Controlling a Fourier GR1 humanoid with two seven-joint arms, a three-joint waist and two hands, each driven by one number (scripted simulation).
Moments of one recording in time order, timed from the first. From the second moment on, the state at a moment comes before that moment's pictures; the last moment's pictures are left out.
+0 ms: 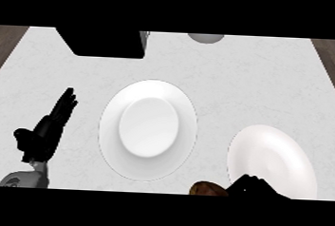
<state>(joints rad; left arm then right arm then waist) -0.06 0.21 0.07 -1.34 0.01 -0.06 -0.12 0.27 -0.04 0.77 -2.30 1.56 -0.03 0.67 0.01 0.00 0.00</state>
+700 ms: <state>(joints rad) -0.06 0.20 0.07 -1.34 -0.01 -0.07 -0.13 -0.40 0.00 0.76 -1.70 1.20 -0.20 0.96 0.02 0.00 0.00</state>
